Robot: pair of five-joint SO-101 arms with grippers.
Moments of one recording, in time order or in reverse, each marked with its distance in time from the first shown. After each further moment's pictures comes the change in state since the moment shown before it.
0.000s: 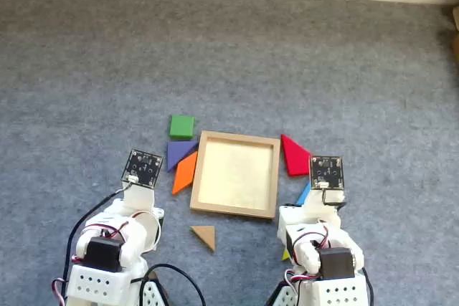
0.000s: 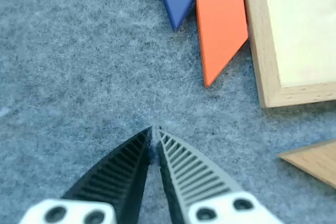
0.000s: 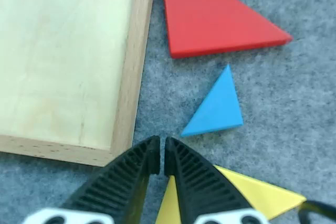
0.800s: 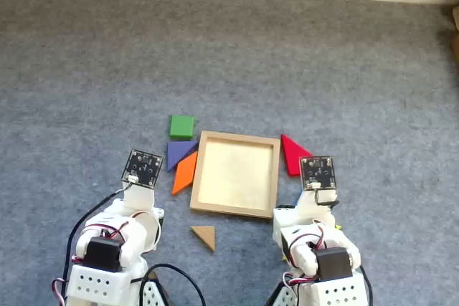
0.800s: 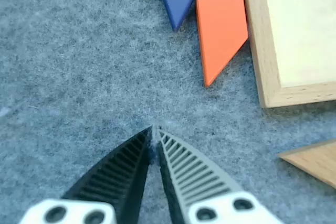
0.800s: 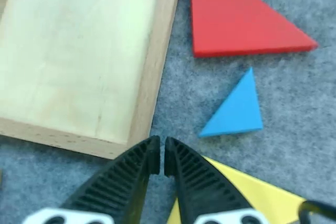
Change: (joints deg) left arm 0.0 0.0 0.0 0.0 0.0; right arm -4.0 0.0 0.0 0.0 0.0
